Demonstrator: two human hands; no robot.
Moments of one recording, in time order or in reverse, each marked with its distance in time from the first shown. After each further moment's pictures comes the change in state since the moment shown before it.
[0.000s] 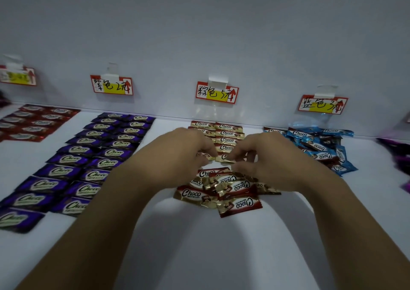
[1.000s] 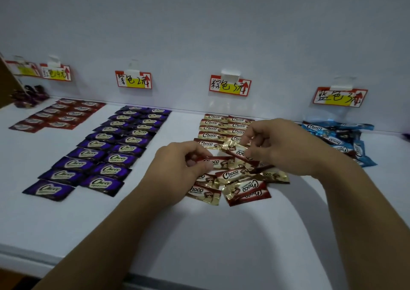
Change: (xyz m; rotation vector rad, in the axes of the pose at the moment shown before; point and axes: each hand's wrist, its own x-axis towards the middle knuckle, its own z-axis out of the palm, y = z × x) left_hand -0.044 -0.008 0.047 -0.541 0.298 -0.334; right_hand -0.007 0.003 -0.004 0.182 0.017 -0.059
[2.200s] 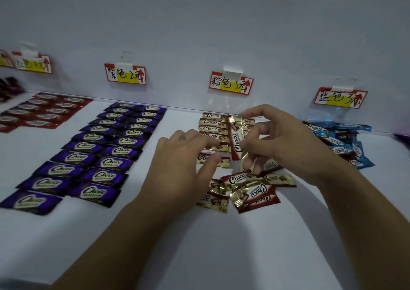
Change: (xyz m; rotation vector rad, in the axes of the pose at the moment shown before) left_hand 0.008 -0.001 0.005 0.343 0.206 0.426; right_hand 0.001 -0.015 0.010 0.611 0.087 0.089
